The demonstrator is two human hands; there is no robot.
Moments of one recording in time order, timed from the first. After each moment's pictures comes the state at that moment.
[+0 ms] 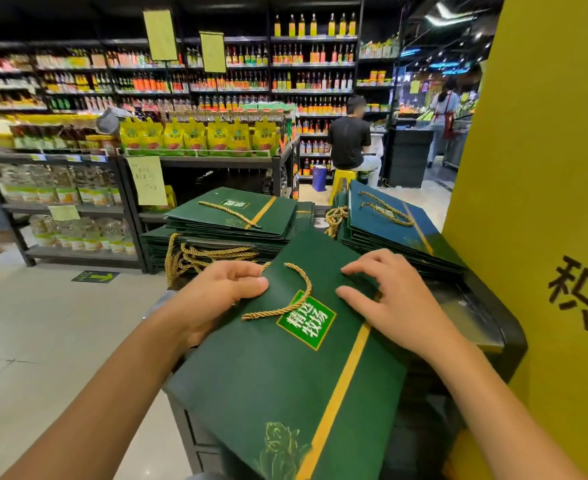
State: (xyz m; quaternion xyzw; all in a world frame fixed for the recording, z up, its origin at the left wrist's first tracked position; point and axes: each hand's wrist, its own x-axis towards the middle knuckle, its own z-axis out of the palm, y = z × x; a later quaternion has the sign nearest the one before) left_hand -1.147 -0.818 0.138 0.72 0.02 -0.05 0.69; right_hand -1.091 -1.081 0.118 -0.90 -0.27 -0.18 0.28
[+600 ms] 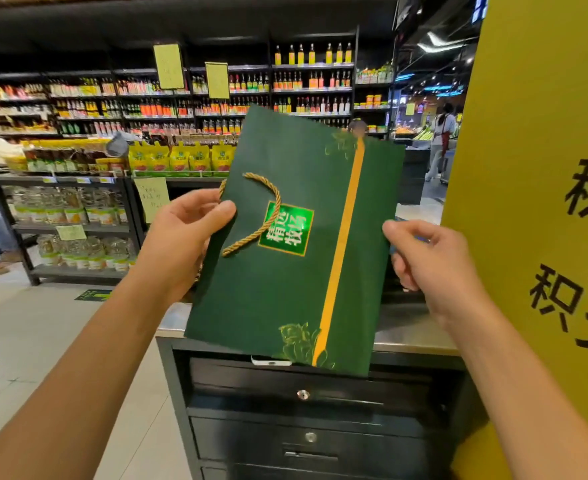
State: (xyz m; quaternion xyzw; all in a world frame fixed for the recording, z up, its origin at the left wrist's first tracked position) left_hand -1.165 -0.807 0.209 0.66 -0.04 0.26 0.70; right_hand -1.115 -1.090 0.182 -0.69 -0.11 -0.15 0.70
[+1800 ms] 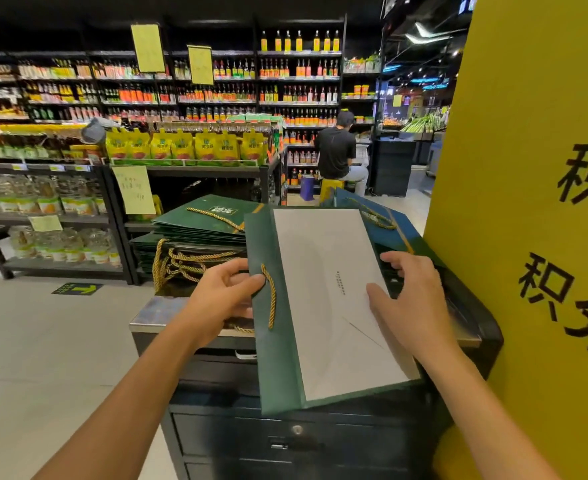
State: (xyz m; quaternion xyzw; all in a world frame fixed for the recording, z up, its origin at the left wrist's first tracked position) left_hand -1.118 -0.822 0.103 0.72 -0.05 0.05 0.69; right_hand -1.098 -1.100 0.100 -0.87 -0.08 -0.25 0.41
